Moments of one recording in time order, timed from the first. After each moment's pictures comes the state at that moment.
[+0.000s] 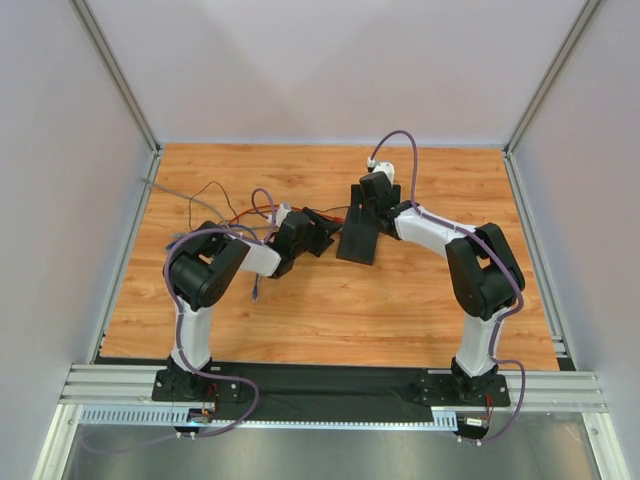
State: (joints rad) left arm -0.62 2.00 0.92 0.60 -0.06 -1.43; right arm 0.49 1.89 1.26 -0.11 0.32 0.36
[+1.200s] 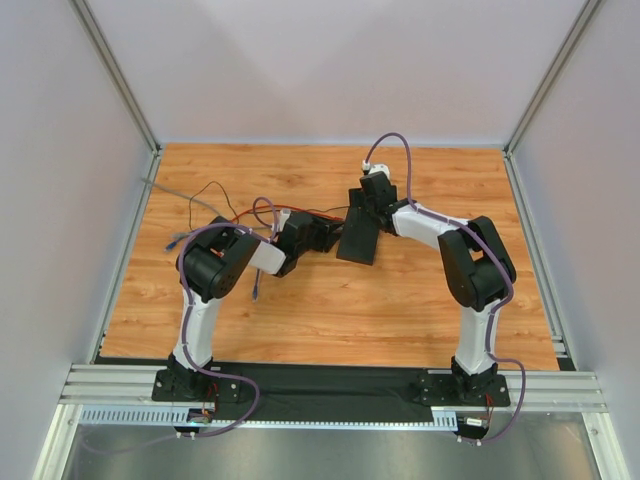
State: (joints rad) left arm -0.61 2.12 0.98 0.68 -0.04 -1.68; right arm 0.46 1.97 1.30 -0.13 0.24 0.27
